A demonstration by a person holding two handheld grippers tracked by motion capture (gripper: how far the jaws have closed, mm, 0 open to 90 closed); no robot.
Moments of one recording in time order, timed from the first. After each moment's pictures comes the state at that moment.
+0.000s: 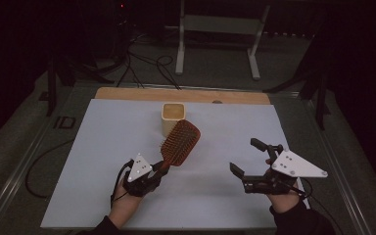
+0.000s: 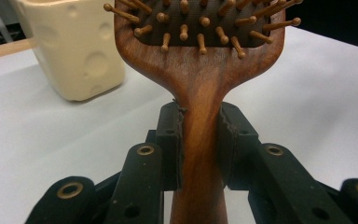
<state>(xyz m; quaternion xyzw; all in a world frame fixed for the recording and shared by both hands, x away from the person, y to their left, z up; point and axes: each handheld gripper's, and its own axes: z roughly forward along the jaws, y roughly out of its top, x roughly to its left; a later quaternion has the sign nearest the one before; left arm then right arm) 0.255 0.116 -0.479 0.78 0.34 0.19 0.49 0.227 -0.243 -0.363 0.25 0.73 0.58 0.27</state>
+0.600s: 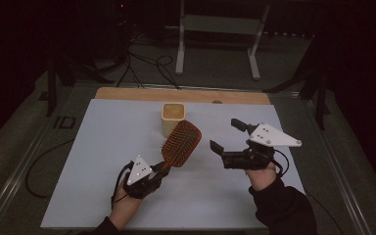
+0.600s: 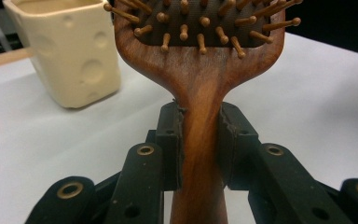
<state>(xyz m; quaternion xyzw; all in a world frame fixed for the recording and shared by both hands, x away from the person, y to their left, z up) 0.251 0.115 -0.479 0.77 0.33 0.19 0.50 0.274 -0.199 -0.344 0.27 0.72 0.59 0.24</state>
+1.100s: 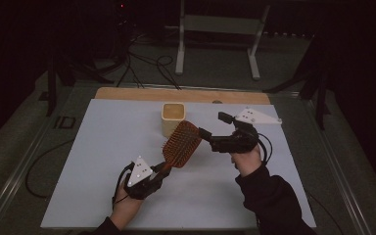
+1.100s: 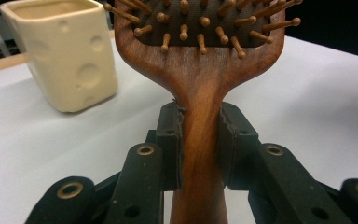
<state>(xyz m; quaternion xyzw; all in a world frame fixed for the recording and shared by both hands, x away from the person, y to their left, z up) 0.249 0.114 -0.480 0.77 0.33 0.20 0.51 0.318 -0.177 -0.353 0.34 0.72 0.59 0.16</state>
